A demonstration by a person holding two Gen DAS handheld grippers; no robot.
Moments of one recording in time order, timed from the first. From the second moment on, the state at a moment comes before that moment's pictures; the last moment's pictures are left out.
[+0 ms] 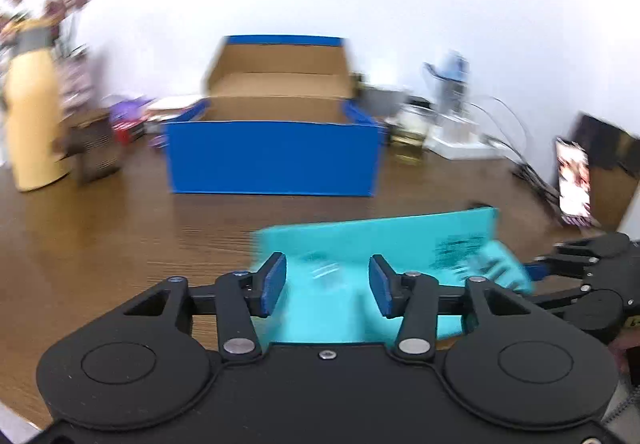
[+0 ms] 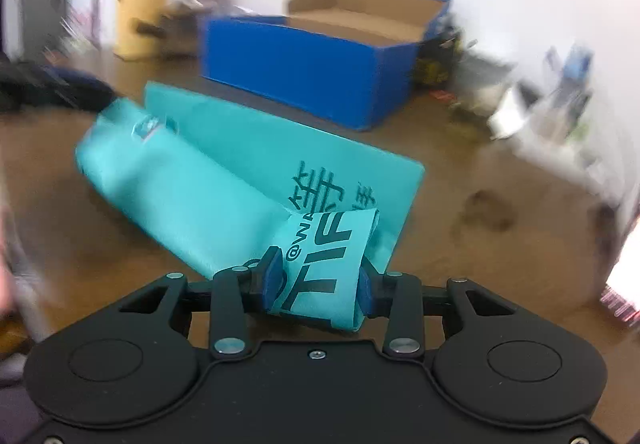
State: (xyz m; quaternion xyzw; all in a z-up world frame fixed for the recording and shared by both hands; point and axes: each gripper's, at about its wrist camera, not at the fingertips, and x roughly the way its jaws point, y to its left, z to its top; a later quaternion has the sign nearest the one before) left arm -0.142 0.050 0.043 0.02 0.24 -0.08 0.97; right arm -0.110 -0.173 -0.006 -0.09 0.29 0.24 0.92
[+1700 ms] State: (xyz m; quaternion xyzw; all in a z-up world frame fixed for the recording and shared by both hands) left arm -0.197 0.066 -0.031 0.07 0.16 -0.22 0.96; right arm -0.162 -0.216 -0.023 -0.03 0.20 0.40 0.89
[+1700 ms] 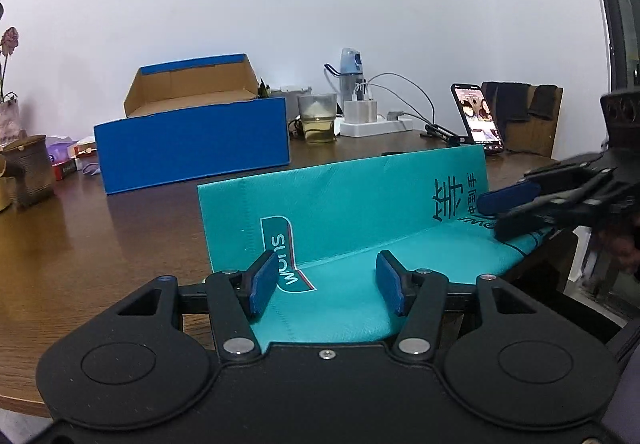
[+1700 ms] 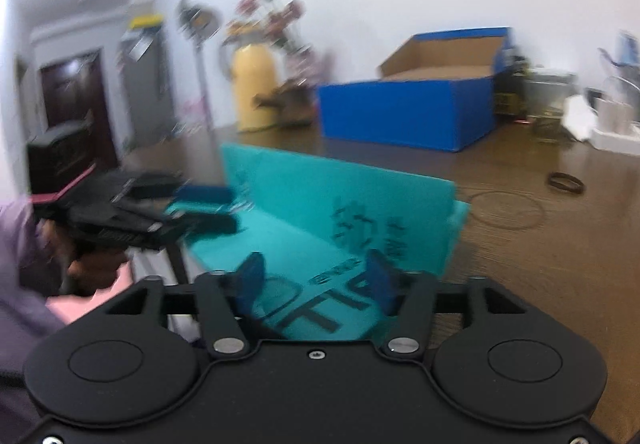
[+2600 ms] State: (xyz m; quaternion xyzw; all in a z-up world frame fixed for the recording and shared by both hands) left arm -0.219 0.092 -0.040 0.20 0.11 -0.33 0.92; right arm -0.171 -0.226 -0.036 -0.09 0.17 0.46 0.87
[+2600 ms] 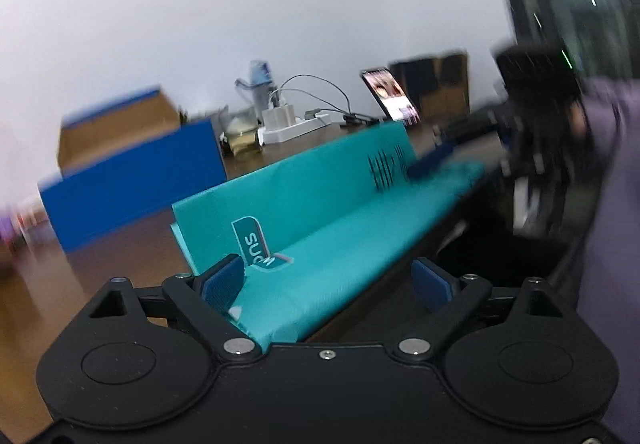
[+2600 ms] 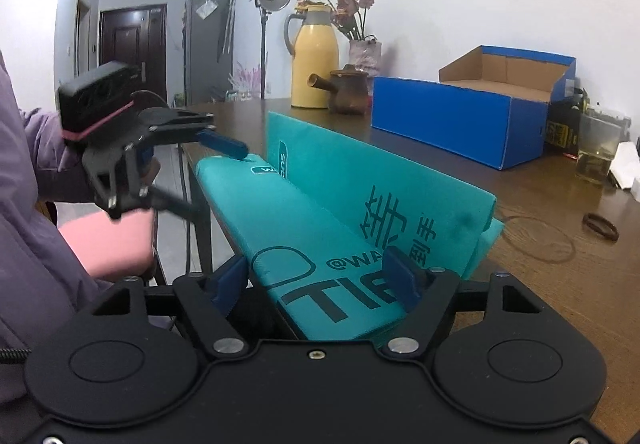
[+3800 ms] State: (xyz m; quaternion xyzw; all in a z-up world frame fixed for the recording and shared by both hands) left arm -0.172 0.121 -0.014 0.05 0.21 -0.35 0.91; right arm -0.156 -0.240 -0.029 -0.03 0.19 0.51 0.84
